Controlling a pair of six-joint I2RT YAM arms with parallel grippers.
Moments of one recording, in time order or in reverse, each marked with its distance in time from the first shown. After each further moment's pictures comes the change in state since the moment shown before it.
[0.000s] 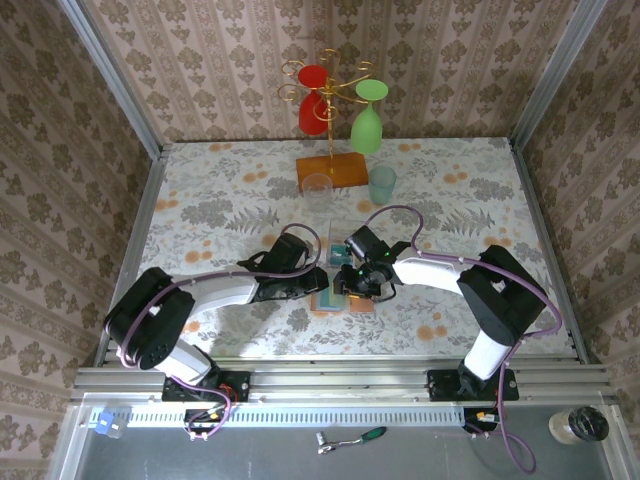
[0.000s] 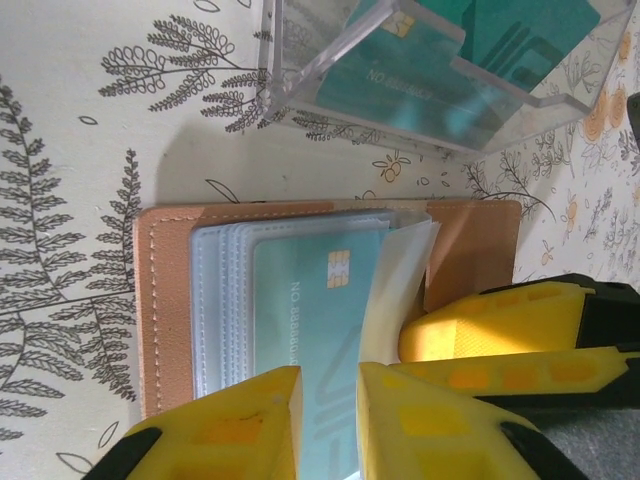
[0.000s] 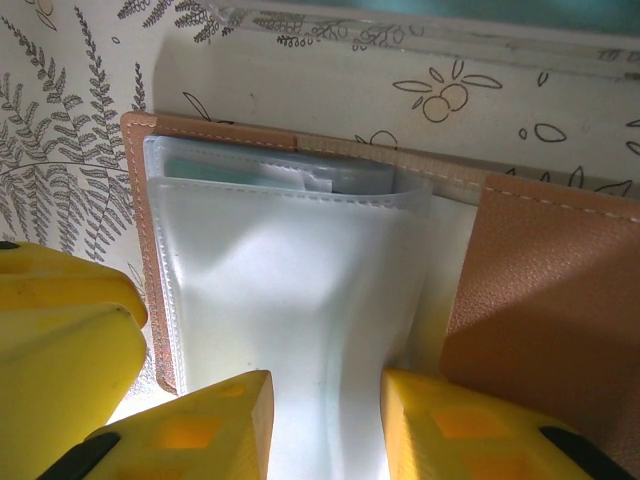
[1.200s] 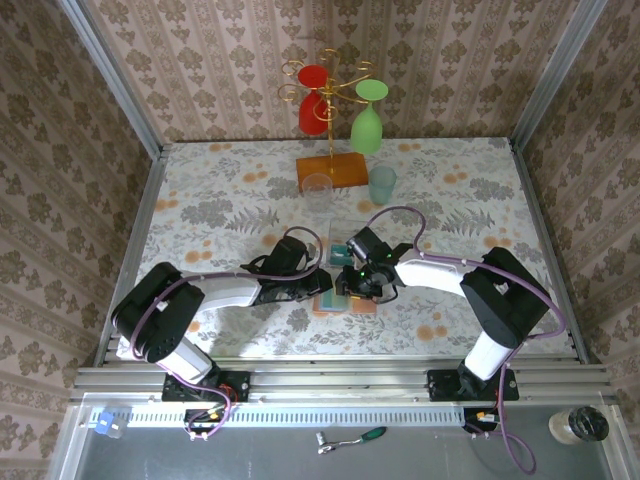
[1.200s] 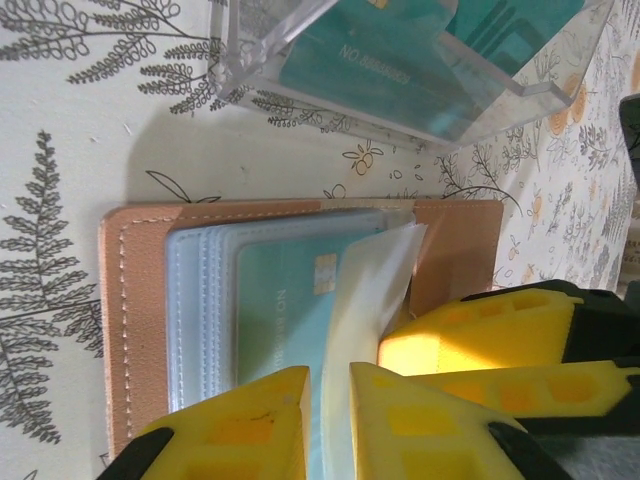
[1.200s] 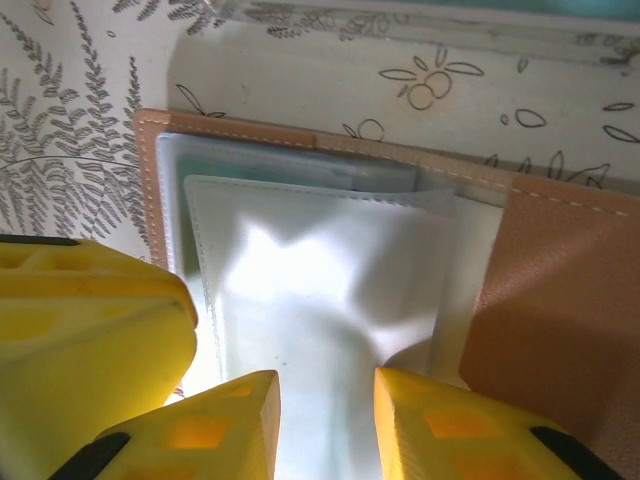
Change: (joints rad) left arm 0.000 0.046 -0.044 0.149 0.071 -0.060; right arm 0.000 -0.021 -0.026 0.011 0.008 0.000
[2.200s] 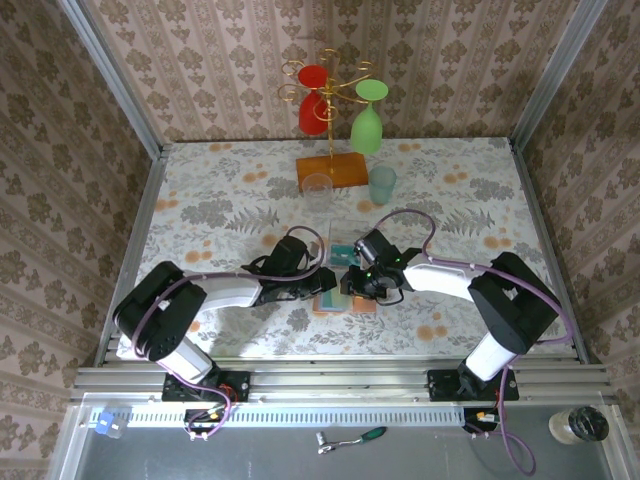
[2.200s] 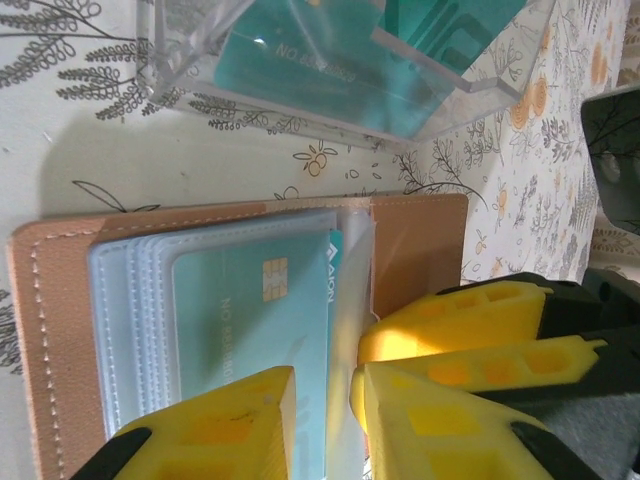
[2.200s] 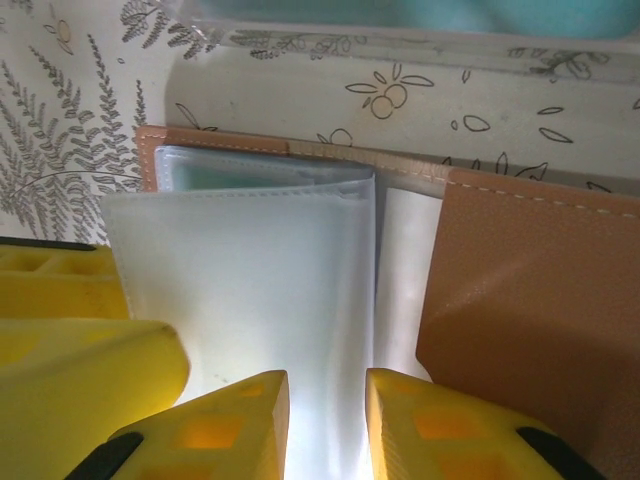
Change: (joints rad) left arm -0.003 0.014 -0.004 0.072 0.037 -0.008; right arm -0.033 -0.058 -0.077 0.085 -0.017 0.026
